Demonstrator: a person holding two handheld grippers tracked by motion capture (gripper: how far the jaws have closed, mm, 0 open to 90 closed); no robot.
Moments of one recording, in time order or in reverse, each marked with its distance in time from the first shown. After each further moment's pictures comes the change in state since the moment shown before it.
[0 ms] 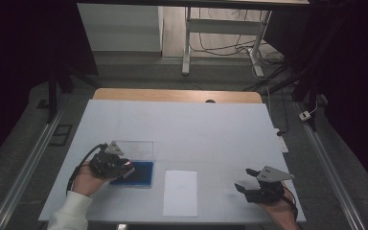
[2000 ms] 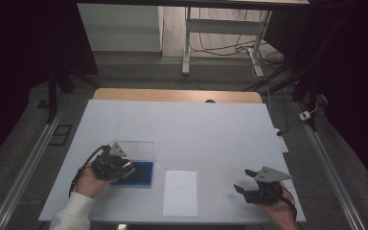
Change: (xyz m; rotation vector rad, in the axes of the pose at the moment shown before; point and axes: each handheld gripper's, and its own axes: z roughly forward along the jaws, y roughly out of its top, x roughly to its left) left arm -0.008 0.002 0.003 0.012 0.048 0.001; right arm 0.002 0.000 0.003 0.016 0.011 -0.012
